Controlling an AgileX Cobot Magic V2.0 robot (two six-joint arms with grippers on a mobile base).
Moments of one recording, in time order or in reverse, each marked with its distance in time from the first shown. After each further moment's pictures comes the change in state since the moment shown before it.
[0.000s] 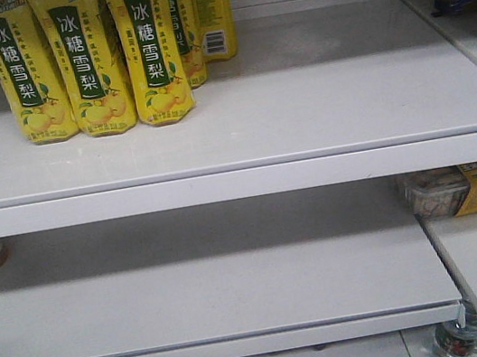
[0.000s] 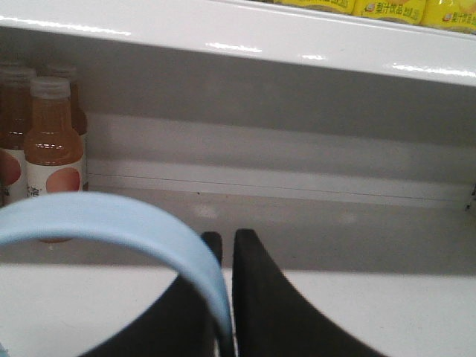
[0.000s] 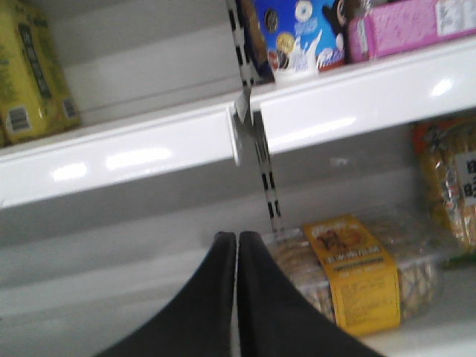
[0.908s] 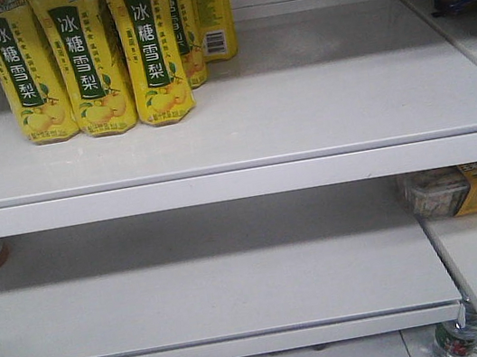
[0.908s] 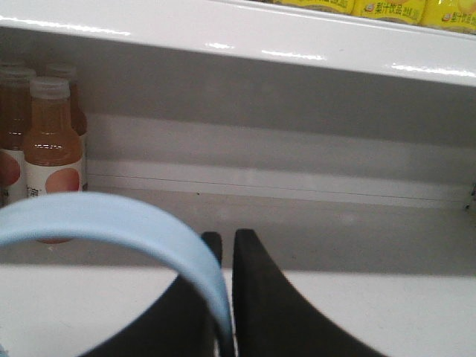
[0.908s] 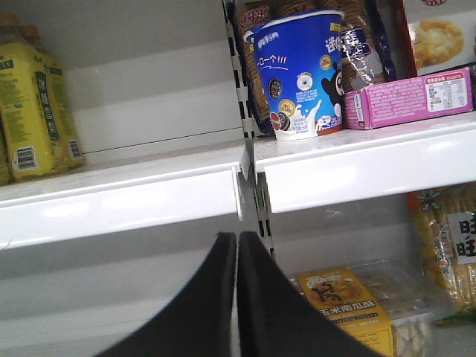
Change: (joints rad) left arm 0.000 0.000 0.000 0.000 0.000 0.000; right arm -0.006 0.000 0.000 -0.001 -0.084 -0.051
